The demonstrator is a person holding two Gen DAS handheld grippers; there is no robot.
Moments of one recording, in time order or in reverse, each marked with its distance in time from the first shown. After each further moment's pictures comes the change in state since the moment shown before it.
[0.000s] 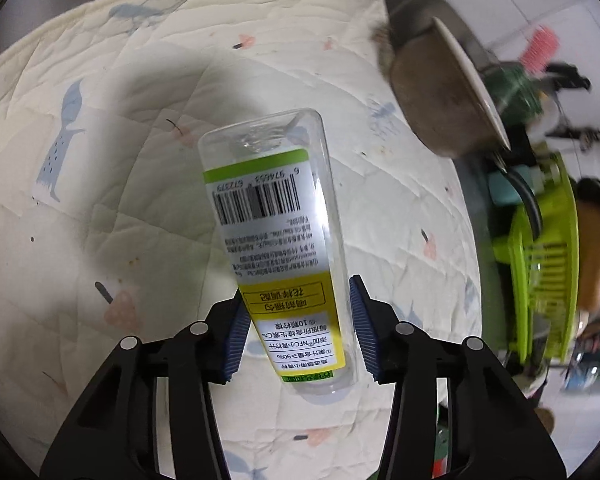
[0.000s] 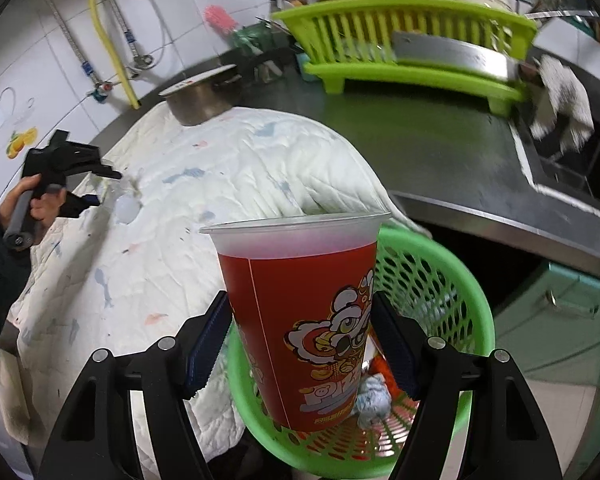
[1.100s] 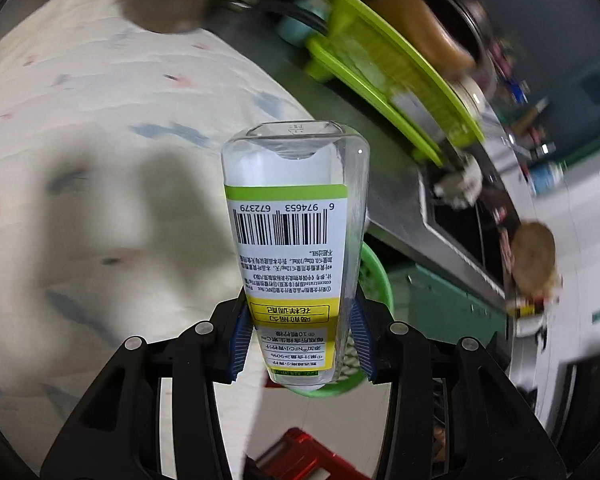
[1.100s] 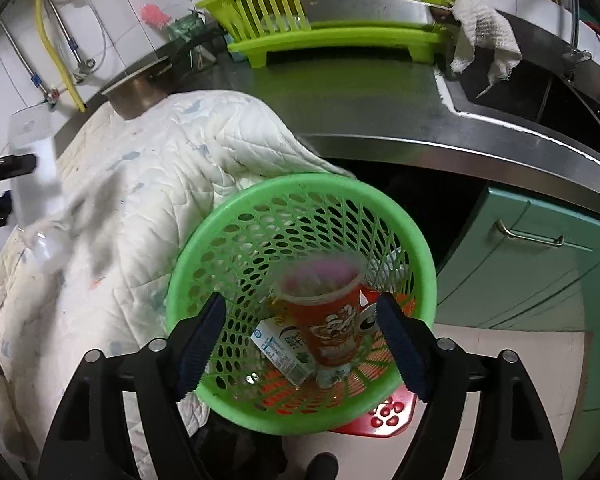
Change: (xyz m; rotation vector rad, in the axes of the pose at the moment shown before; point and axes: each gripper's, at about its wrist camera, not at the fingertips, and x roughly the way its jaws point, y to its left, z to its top) left arm -0.049 -0.115 -0.195 0.558 0.166 -0.266; right arm -0.022 -0.043 -0.041 0.110 0.028 -0.131
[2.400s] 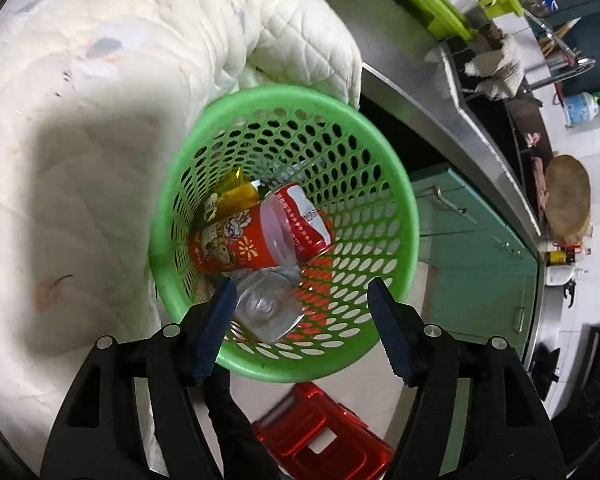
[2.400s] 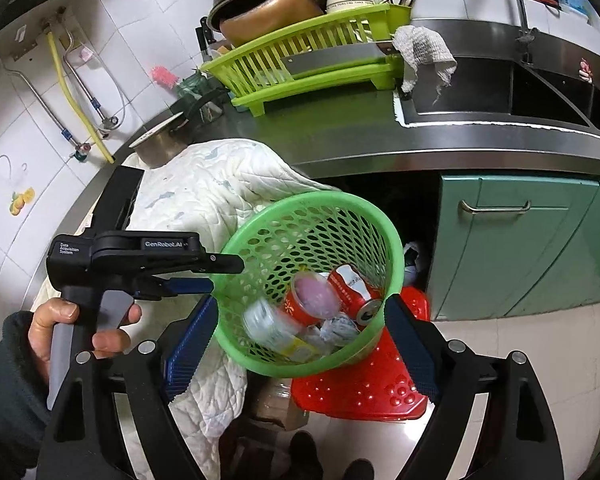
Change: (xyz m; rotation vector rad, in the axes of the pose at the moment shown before) left arm 0.147 -0.048 -0.066 0.026 0.244 0.074; right arm -0.090 -0.015 -0.045 0.117 -0.134 0.094
